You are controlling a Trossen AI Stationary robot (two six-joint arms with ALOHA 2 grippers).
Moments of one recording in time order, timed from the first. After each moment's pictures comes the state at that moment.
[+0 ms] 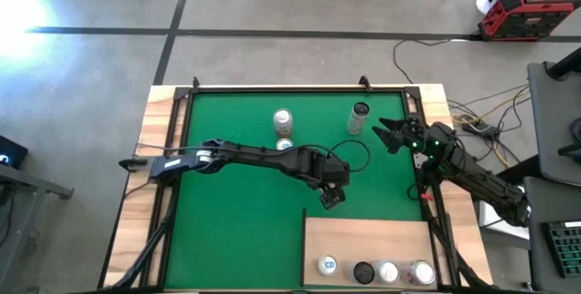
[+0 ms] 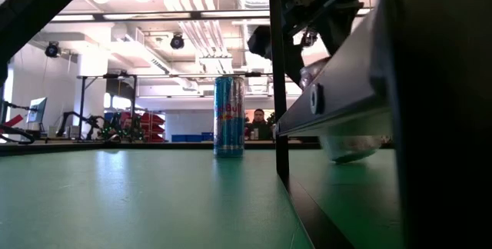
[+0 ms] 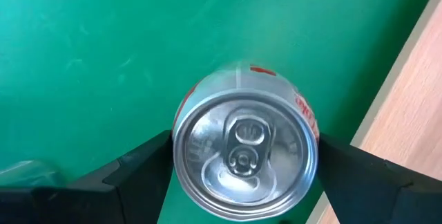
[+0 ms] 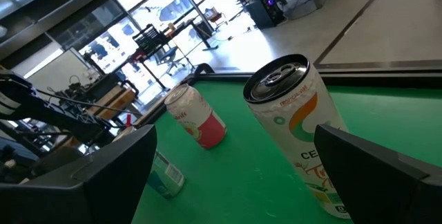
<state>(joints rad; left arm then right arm) -0.12 2.39 2.36 -1.15 -0.12 -0.60 -0.63 0.05 0.08 -0.12 -0.10 0.59</state>
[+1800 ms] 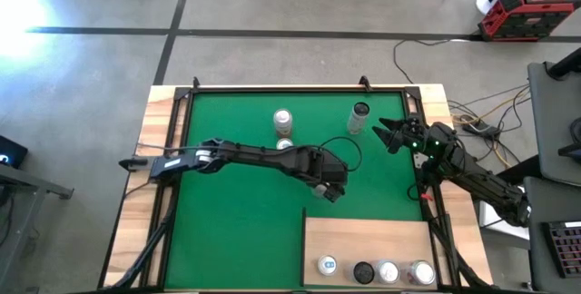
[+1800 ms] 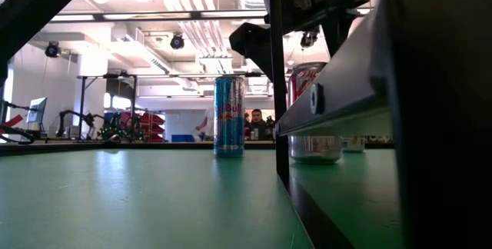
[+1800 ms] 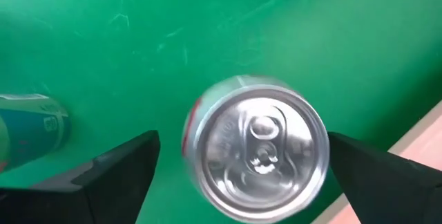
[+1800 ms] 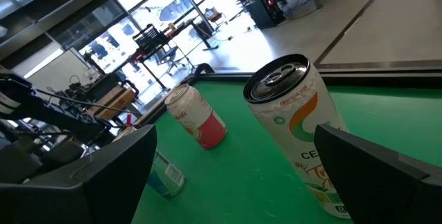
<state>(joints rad) -0.12 2.39 2.35 -1.21 -0.19 -0.93 -0.63 0.05 0.08 -0.12 -0.10 0.59</state>
